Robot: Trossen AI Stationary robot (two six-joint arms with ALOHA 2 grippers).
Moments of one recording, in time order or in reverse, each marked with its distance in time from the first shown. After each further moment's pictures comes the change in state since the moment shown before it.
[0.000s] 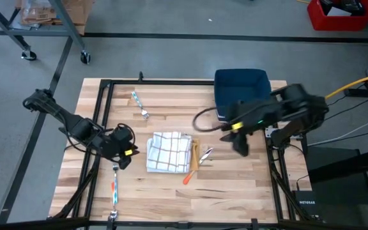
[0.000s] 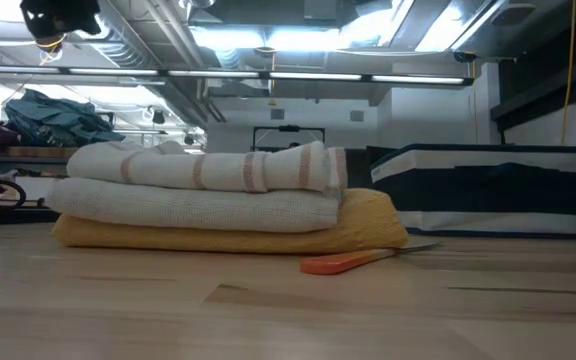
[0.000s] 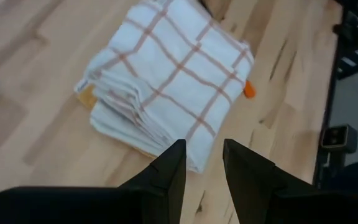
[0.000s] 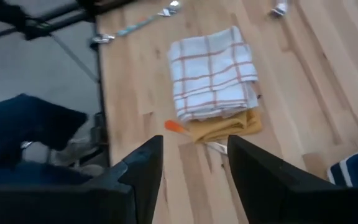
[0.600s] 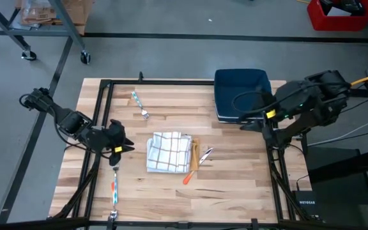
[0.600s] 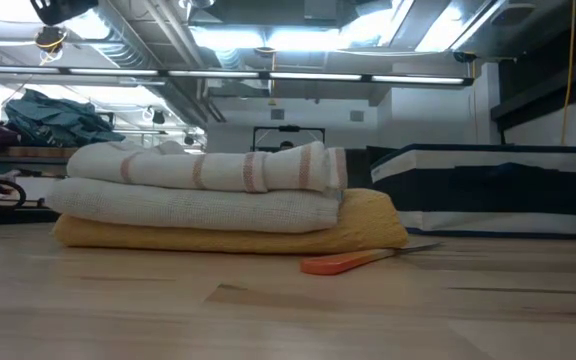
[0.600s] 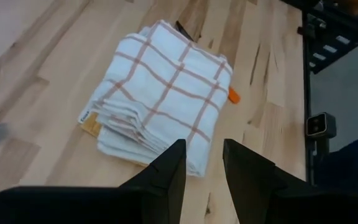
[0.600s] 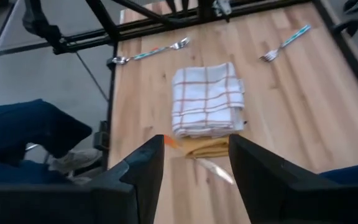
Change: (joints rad) left arm -0.001 -0.124 0.002 -0.009 0.000 0.188; right arm 0.000 -0.174 0.000 0.000 0.031 -0.152
